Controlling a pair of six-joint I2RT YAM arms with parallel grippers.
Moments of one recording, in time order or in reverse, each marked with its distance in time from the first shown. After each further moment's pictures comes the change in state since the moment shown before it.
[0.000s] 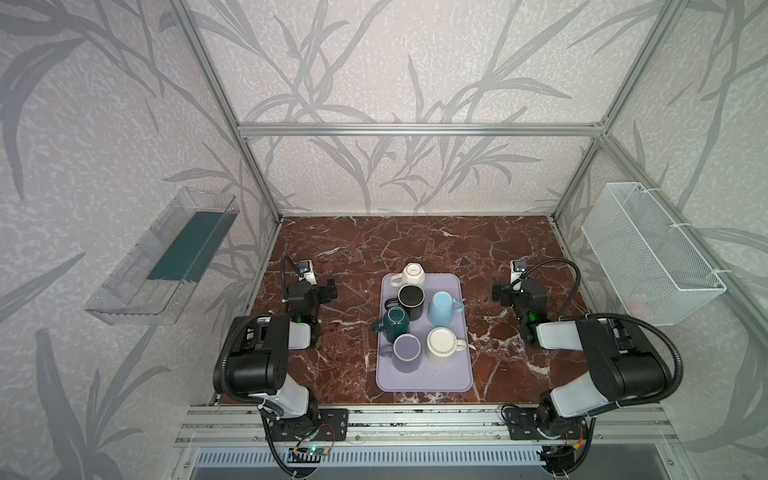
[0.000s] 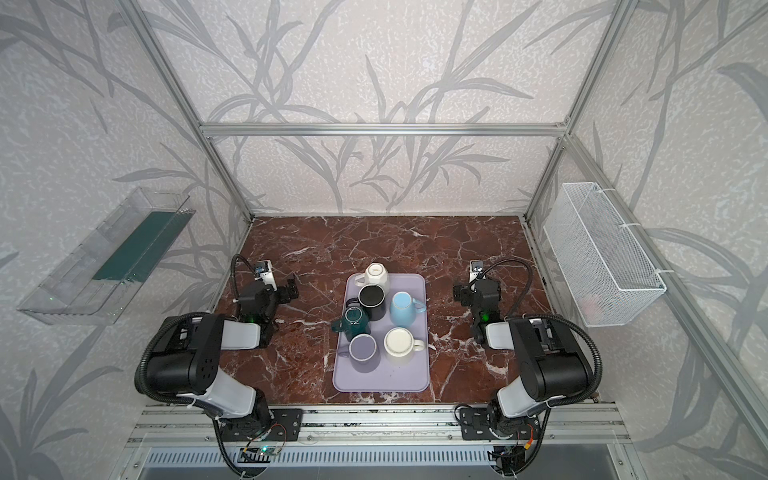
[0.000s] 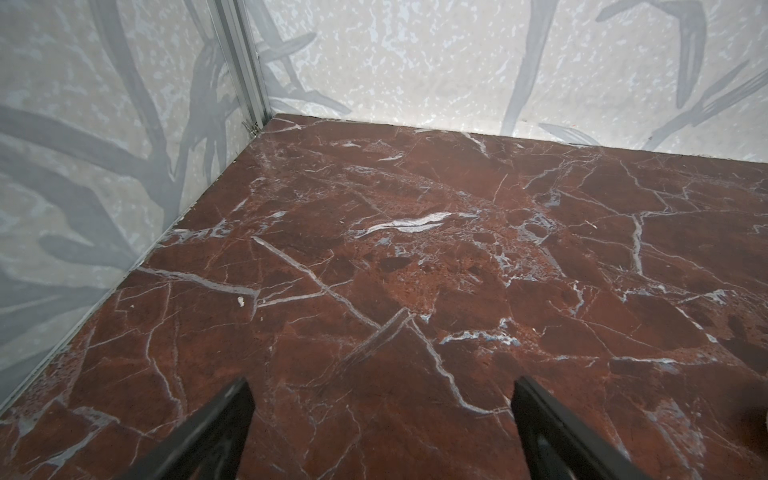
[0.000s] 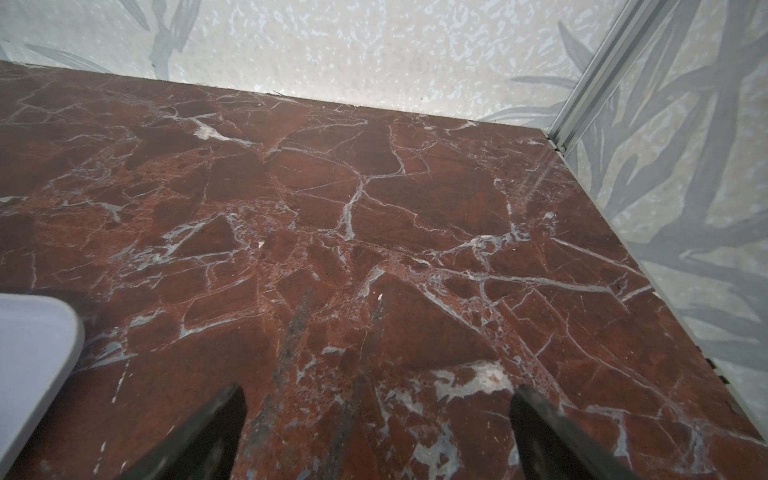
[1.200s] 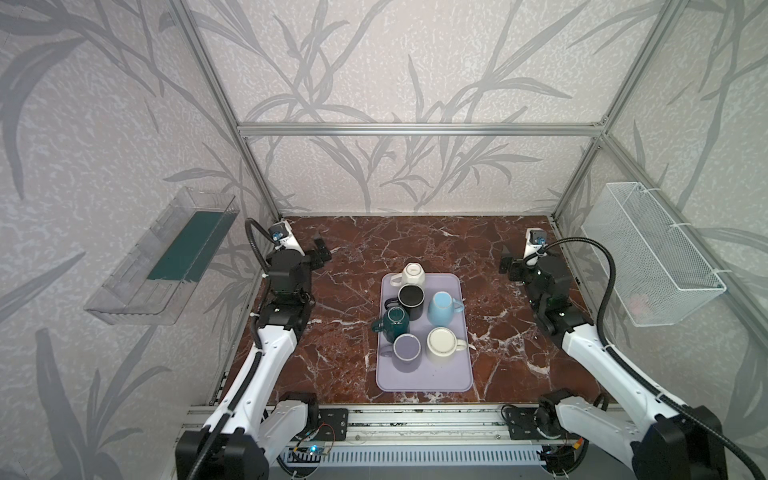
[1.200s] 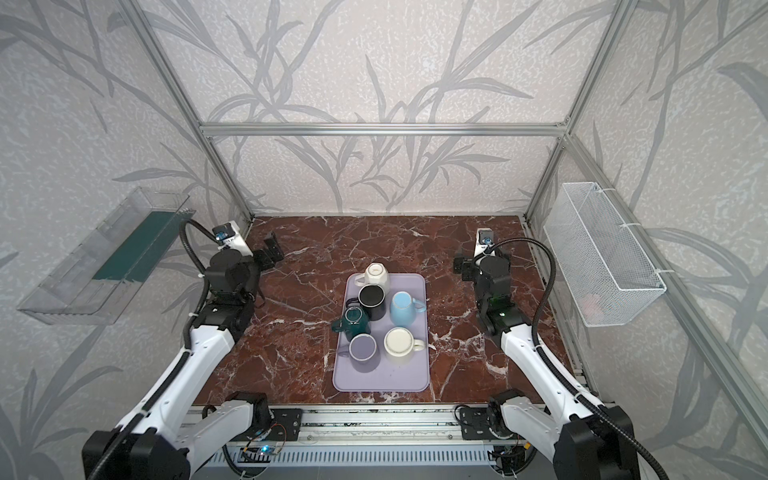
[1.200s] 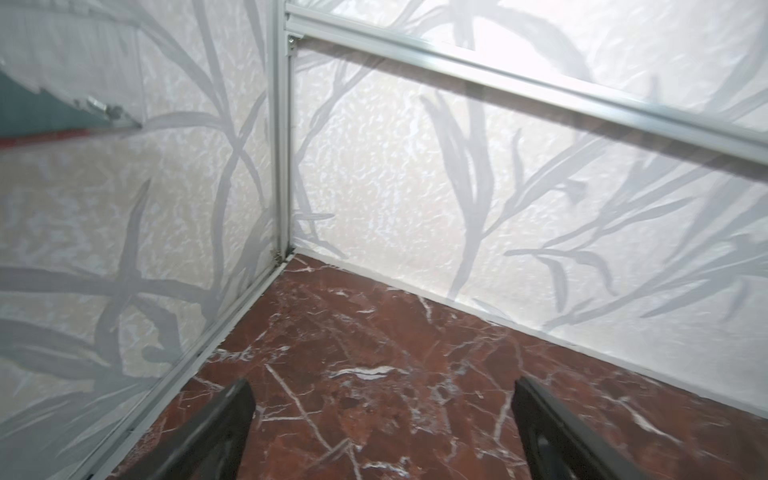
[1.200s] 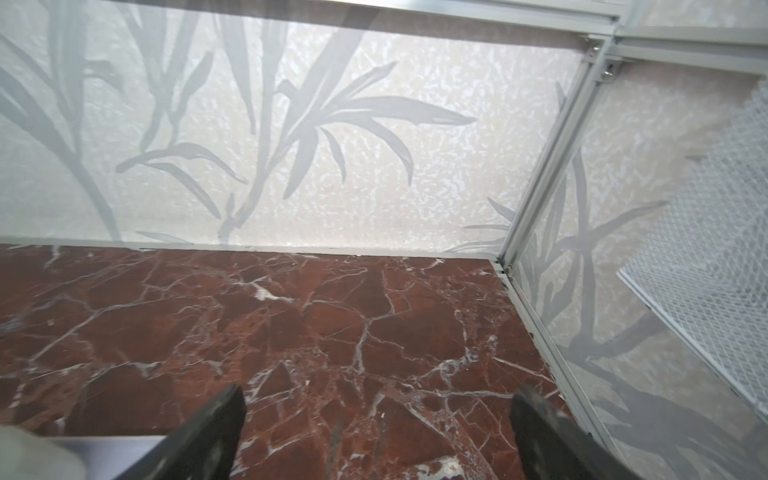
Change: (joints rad) left arm -0.179 -0.608 0.459 -0.855 -0.206 -0.239; right arm 0.179 -0.513 0.358 -0.692 0.155 0.066
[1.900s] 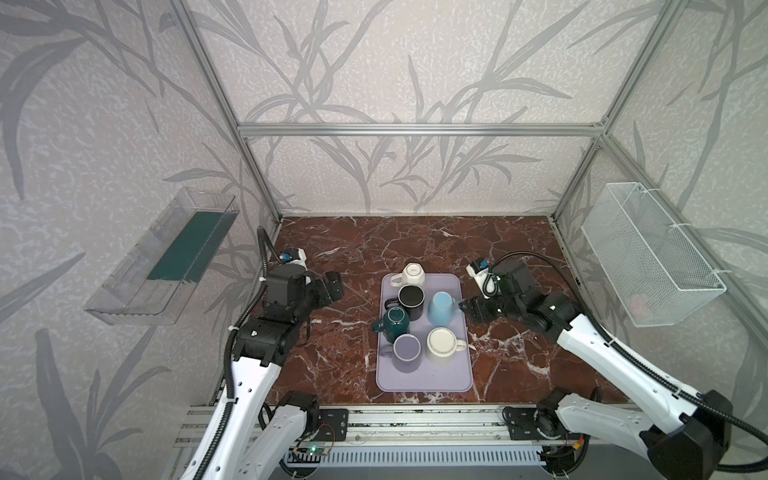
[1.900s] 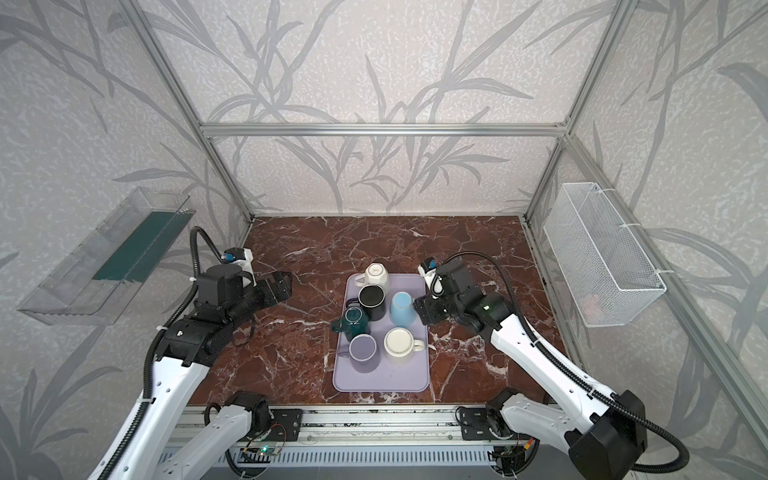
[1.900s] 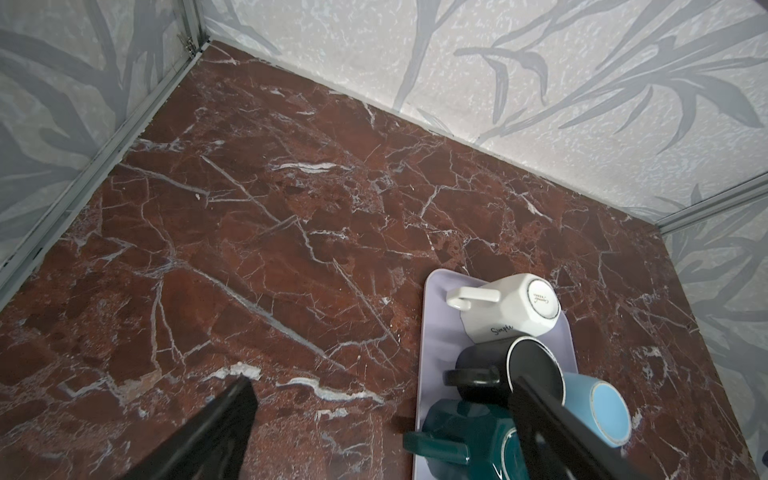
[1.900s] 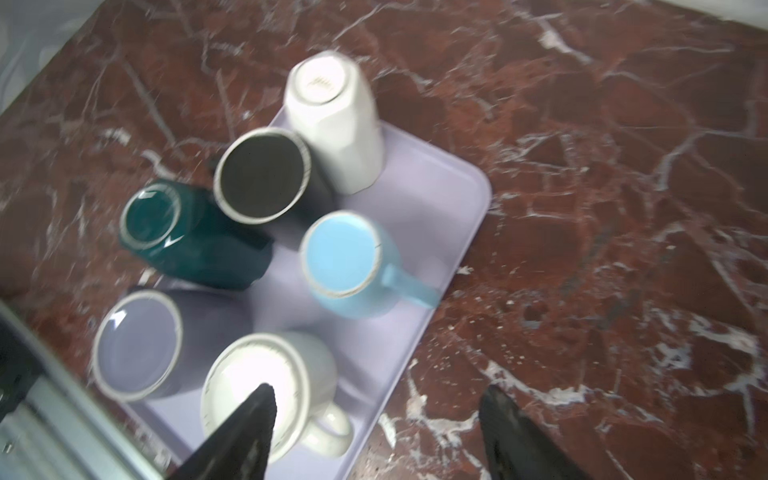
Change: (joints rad) left arm -0.069 -0.180 0.116 -0.752 0.219 -0.180; right arm 0.347 0.077 0.232 -0.811 -0.410 0.094
